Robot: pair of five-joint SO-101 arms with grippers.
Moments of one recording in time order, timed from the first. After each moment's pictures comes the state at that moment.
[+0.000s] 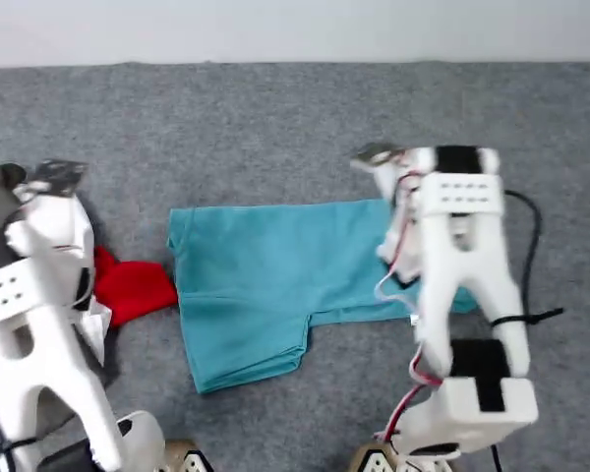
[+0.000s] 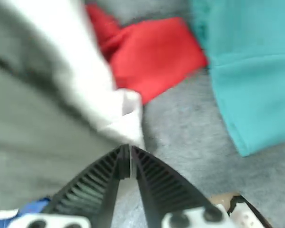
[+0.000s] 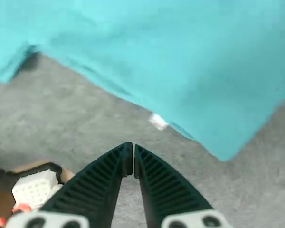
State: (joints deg) left arm -31.2 -24.7 21.8 98.8 -22.7; right arm -5.9 3.3 0.1 100.5 35.6
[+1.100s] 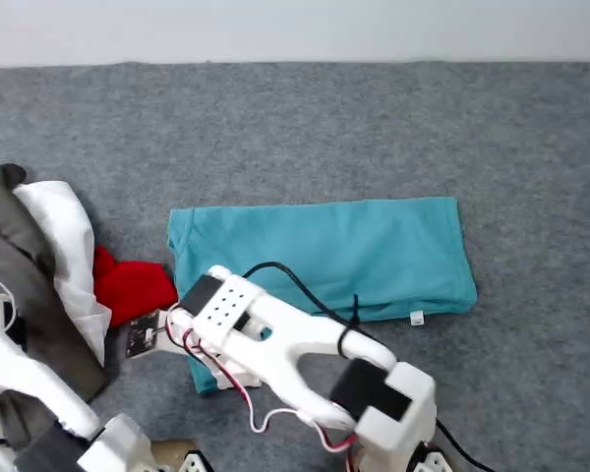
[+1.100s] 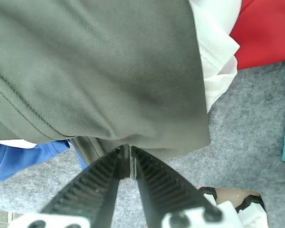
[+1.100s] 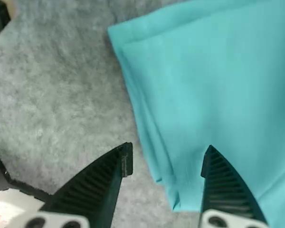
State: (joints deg) left arm -54.1 -16.5 21.8 96.9 -26.7; right arm -59.3 16.4 10.3 82.6 35.9
